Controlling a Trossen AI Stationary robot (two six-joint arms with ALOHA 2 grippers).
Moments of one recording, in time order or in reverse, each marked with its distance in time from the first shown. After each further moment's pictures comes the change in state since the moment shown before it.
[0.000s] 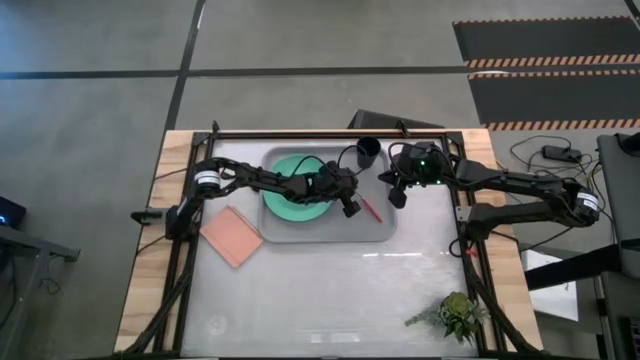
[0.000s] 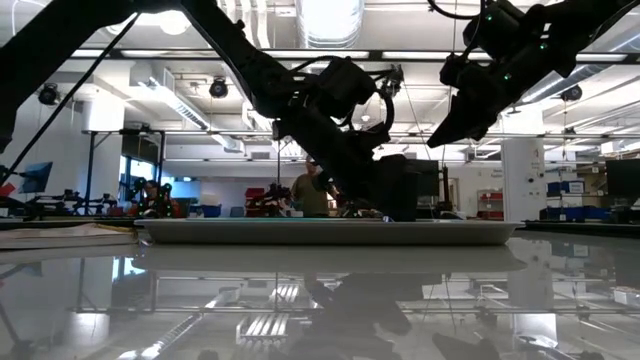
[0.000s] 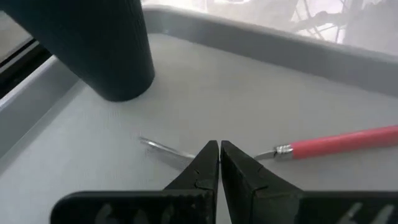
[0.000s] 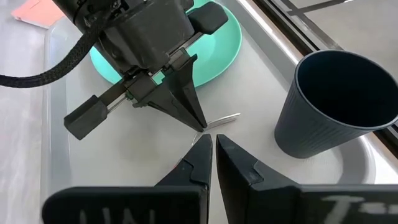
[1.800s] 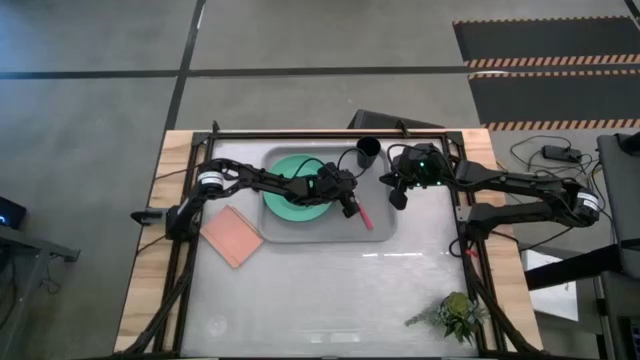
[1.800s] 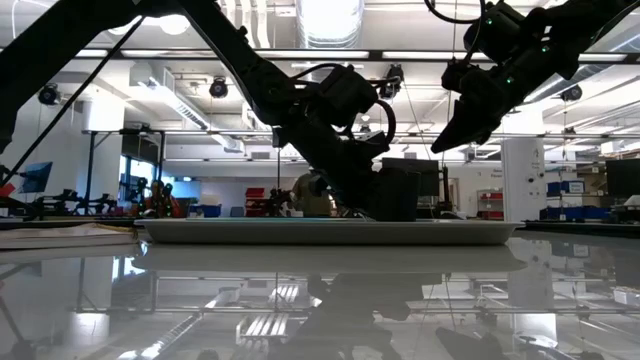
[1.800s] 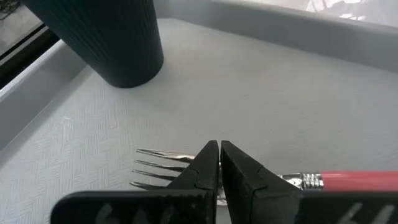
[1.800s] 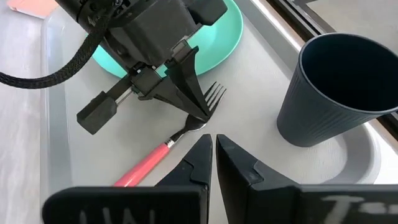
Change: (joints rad) left arm -0.004 0.030 -0.002 0.004 -0.048 0.000; right arm 0.000 0.000 -0.013 -0.017 0.000 0.007
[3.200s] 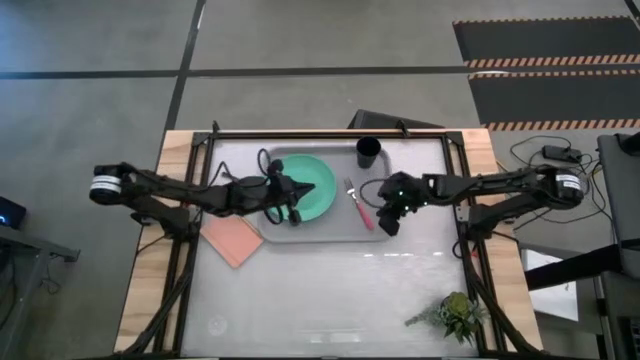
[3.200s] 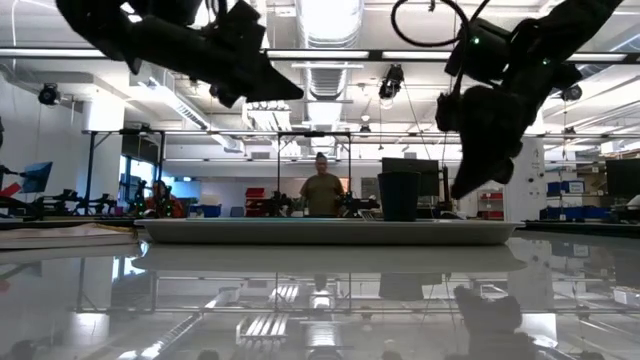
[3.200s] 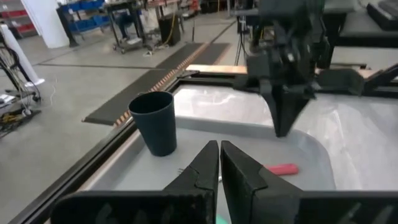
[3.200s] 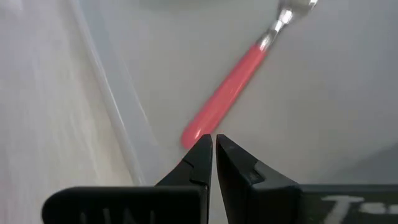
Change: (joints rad) left arm -0.126 -0.840 -0.756 0.403 -0.007 0.160; right arm 0.260 0.208 -0.003 -0.072 -0.008 0.411
